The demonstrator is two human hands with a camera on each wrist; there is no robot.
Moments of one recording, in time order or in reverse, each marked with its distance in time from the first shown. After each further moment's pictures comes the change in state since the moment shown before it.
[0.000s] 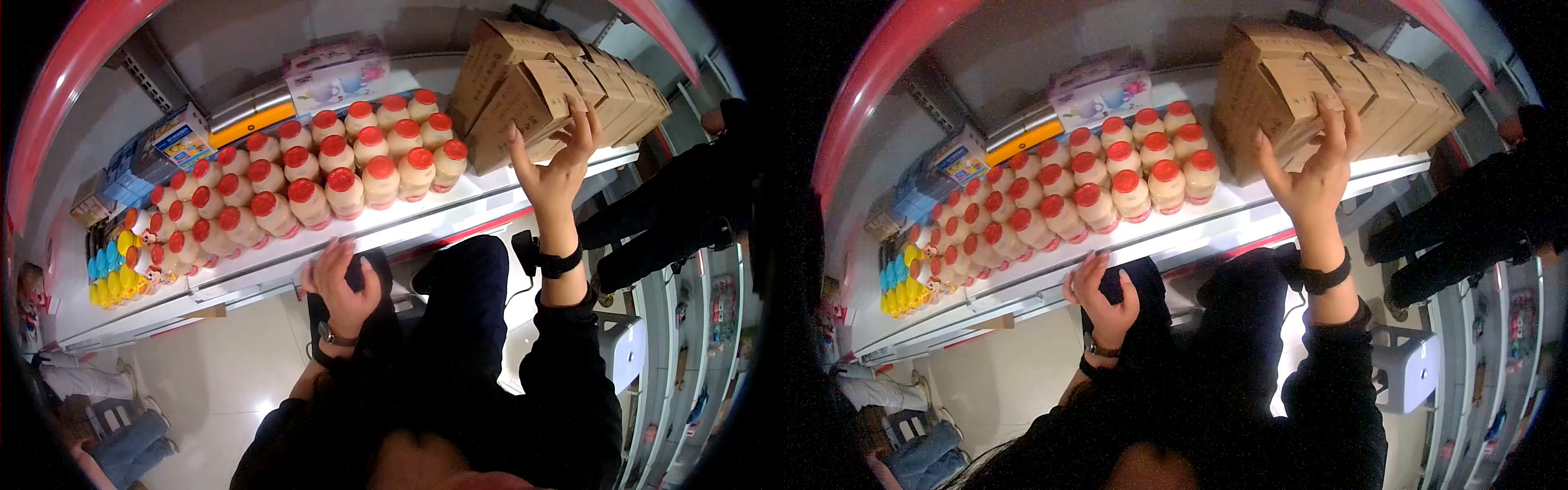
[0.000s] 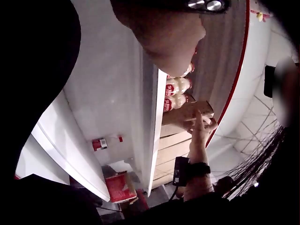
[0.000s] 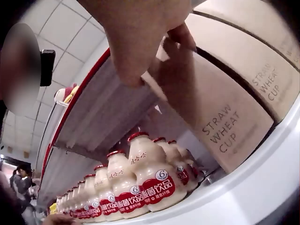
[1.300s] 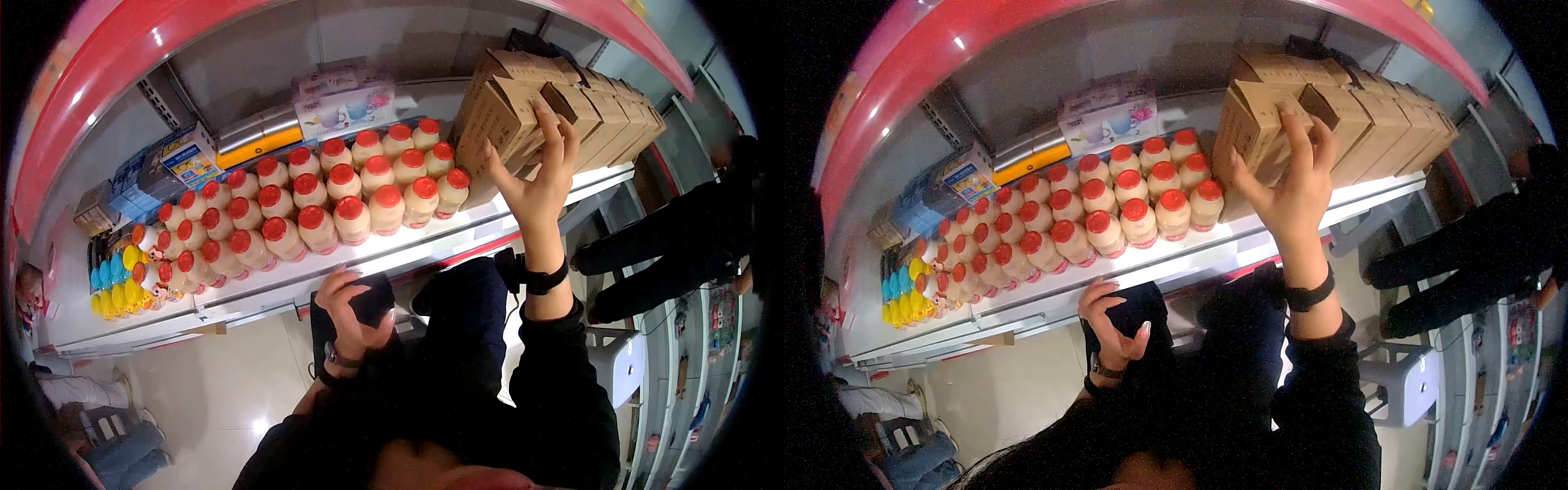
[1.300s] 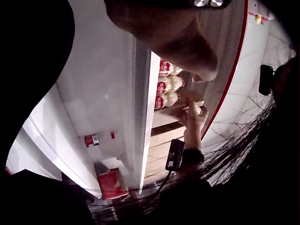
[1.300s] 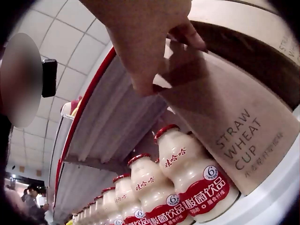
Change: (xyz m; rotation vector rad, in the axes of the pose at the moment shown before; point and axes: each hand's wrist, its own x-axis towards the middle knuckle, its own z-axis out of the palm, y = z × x) left_hand 0.002 -0.003 -0.010 -0.381 -0.090 -0.023; right_hand 0.017 -0.023 0.016 -0.081 -0.053 0.085
